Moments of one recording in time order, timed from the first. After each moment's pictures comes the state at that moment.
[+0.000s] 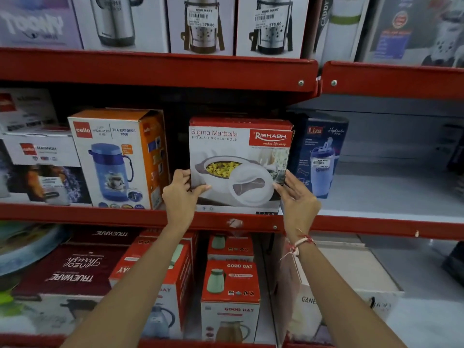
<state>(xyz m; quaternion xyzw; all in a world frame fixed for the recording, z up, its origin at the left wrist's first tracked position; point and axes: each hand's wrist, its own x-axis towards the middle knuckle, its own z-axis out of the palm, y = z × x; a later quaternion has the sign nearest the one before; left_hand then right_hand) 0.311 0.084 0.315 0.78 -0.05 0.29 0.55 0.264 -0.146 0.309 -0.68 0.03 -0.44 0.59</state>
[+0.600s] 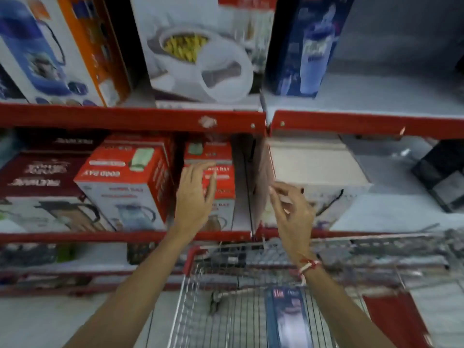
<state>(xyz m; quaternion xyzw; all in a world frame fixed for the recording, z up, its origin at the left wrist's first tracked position) 0.177 0.012 0.171 0.85 -0.18 0.28 0.42 0.111 -0.174 0.157 -0.80 0.03 -0.33 0.50</state>
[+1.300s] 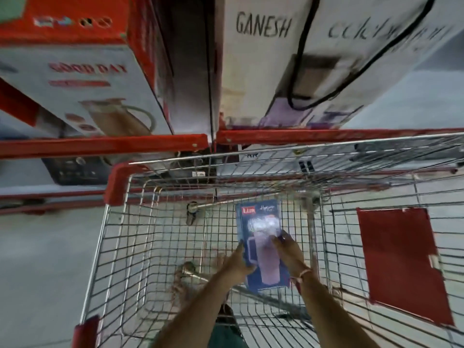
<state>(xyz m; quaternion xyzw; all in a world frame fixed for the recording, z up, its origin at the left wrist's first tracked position) -0.014 -0.135 -0.192 0.71 0.09 -0.54 0.44 -0.040 -0.288 -0.196 -0.74 0.43 0.22 0.46</state>
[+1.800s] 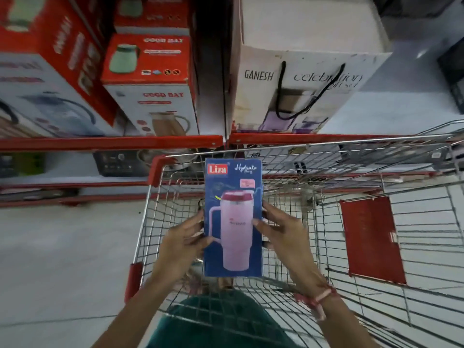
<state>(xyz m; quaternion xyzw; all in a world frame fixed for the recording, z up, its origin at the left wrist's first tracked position) -0.029 -0.008 0.030 0.74 0.11 -0.28 0.59 -0.058 -0.219 0.045 -0.77 0.27 0.12 0.56</state>
